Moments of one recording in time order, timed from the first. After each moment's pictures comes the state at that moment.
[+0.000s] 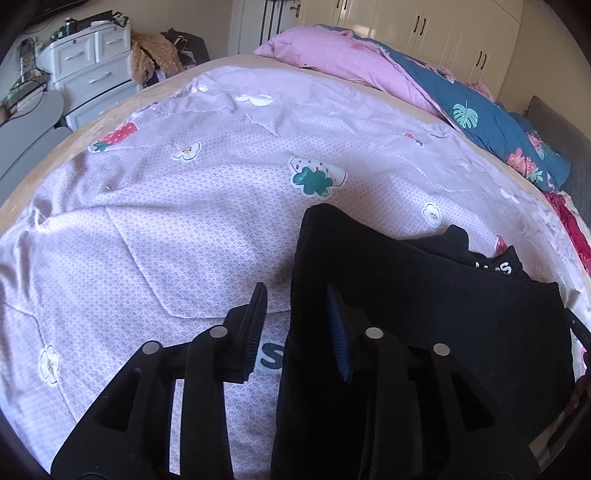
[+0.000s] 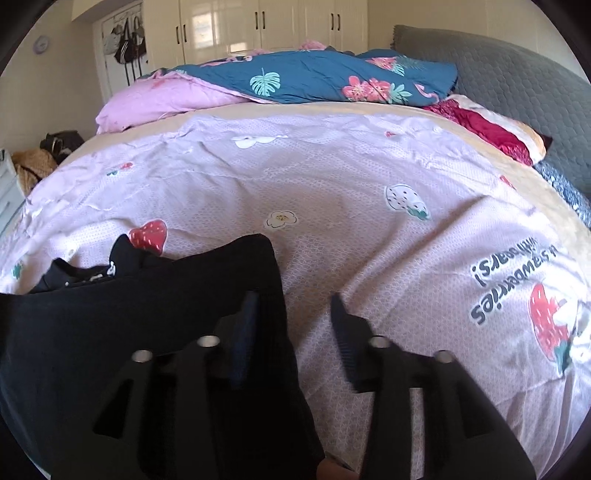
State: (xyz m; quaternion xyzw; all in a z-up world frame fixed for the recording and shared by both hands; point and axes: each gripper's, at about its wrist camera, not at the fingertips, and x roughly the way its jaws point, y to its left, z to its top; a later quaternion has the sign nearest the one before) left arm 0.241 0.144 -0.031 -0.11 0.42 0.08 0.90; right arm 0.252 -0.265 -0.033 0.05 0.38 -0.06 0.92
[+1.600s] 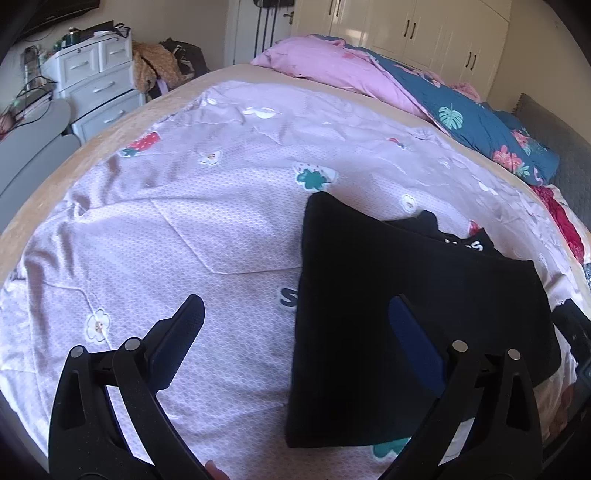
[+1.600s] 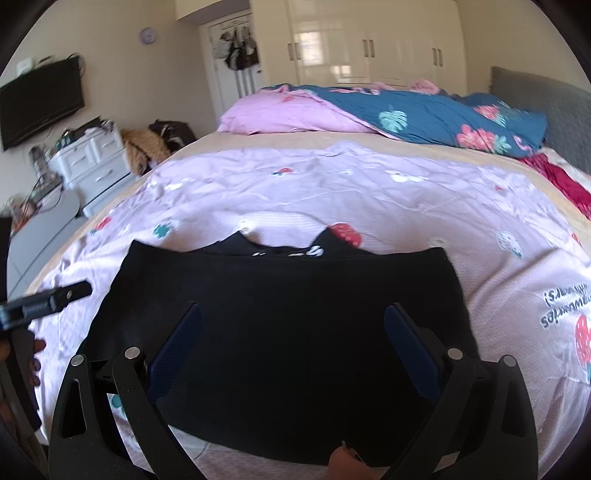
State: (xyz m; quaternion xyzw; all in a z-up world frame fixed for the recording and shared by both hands) left arm 0.180 0.145 0.004 -0.10 0.41 0.07 0.91; right arm 0.167 -0.140 0.021 0.01 0.33 0.15 0.93
